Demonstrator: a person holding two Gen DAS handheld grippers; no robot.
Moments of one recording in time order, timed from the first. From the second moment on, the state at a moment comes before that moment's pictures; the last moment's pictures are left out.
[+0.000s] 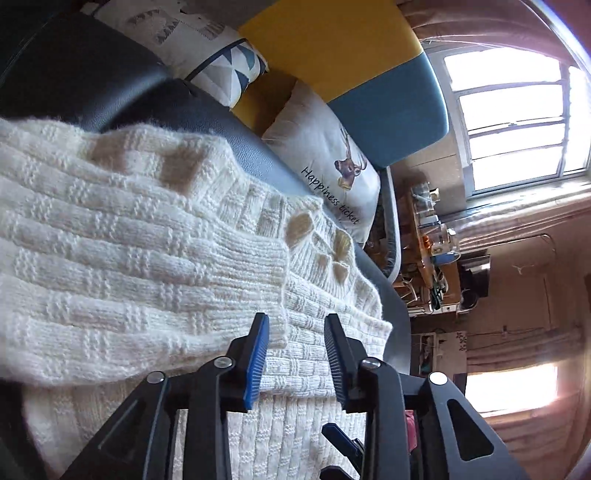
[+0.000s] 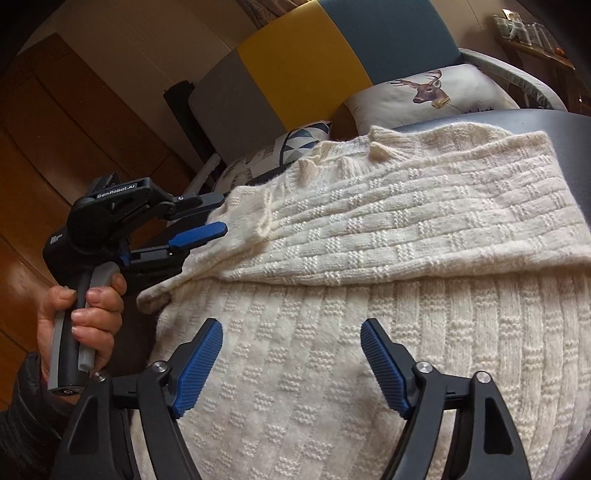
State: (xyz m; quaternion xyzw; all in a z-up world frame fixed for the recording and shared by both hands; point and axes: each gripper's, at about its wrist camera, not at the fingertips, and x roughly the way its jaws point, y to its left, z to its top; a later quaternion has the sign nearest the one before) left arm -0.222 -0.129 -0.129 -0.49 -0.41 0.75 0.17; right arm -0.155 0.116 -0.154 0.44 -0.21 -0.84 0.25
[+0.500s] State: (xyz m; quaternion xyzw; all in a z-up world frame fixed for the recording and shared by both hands) left arm -0.143 -0.281 -0.134 -0.40 -0.52 0.75 0.12; right arm -0.236 0.066 -0.200 0.47 -0.51 -0.68 0.24
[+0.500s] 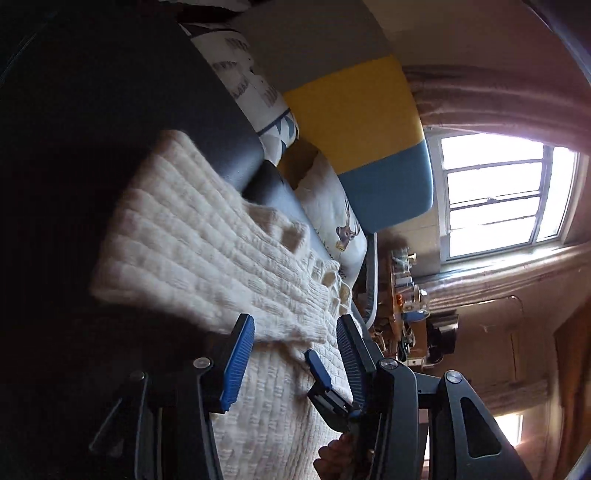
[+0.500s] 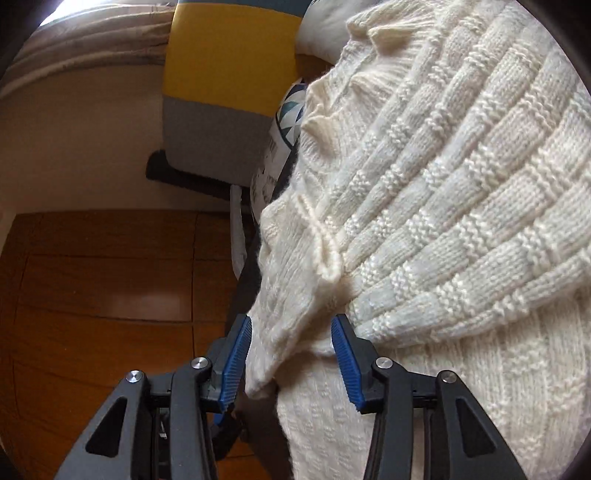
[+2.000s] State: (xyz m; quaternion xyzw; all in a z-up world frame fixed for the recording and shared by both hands) left arm -0.199 -0.237 -0.193 -0.38 -0.62 0.68 0.05; right arm -0.269 0.175 -0.043 0.38 -0.19 -0.90 0.11
